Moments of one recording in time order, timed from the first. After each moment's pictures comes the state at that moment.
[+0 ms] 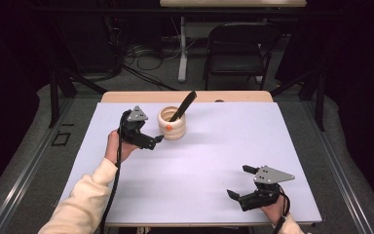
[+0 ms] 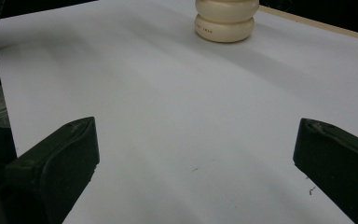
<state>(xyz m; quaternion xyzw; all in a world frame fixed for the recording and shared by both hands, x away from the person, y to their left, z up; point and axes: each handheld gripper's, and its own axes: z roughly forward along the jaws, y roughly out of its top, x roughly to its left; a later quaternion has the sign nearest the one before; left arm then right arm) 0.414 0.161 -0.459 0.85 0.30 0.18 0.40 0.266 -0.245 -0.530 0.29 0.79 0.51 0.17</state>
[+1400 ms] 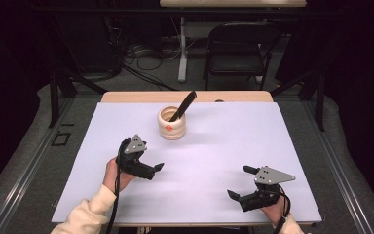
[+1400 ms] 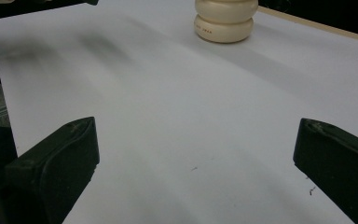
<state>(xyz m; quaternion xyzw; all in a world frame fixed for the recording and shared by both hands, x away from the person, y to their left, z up) 0.346 0.163 -0.499 0.85 0.28 0.16 0.40 0.265 -0.246 -0.530 0.29 0.79 0.51 0.18</state>
